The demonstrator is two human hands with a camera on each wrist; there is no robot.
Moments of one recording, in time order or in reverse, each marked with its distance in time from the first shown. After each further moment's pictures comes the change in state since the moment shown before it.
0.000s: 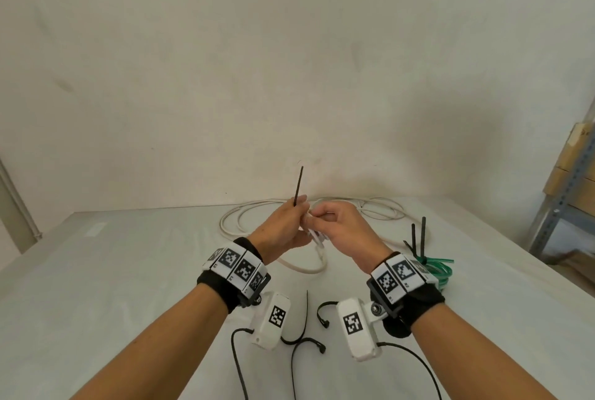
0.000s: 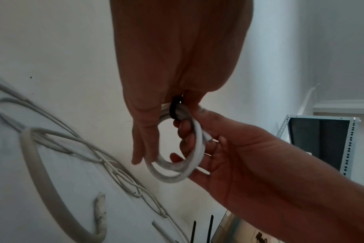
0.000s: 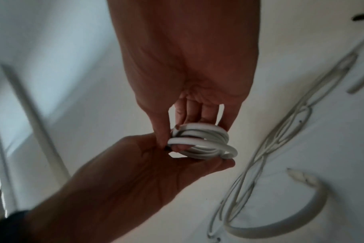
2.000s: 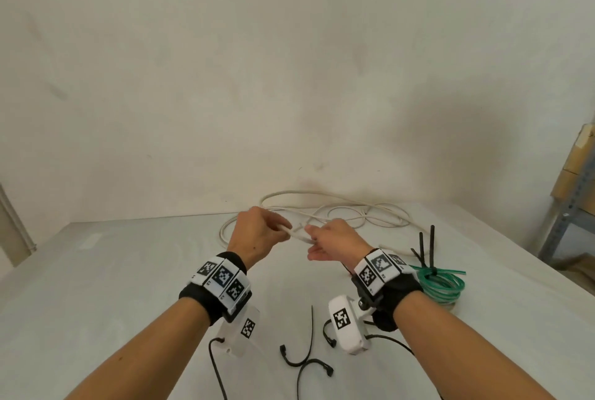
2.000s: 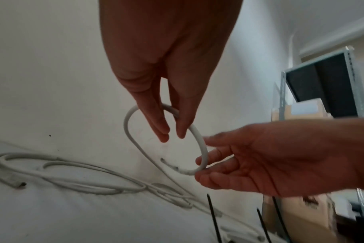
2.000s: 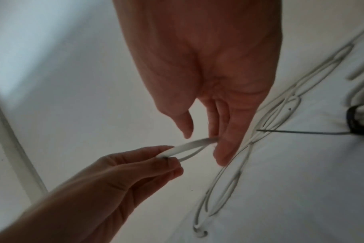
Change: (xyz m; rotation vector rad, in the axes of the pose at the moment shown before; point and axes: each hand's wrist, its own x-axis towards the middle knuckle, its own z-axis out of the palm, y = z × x) left_hand 0.018 -0.013 -0.057 0.704 0.325 0.256; right_hand 0.050 0.031 0.019 -0.022 0.064 0.442
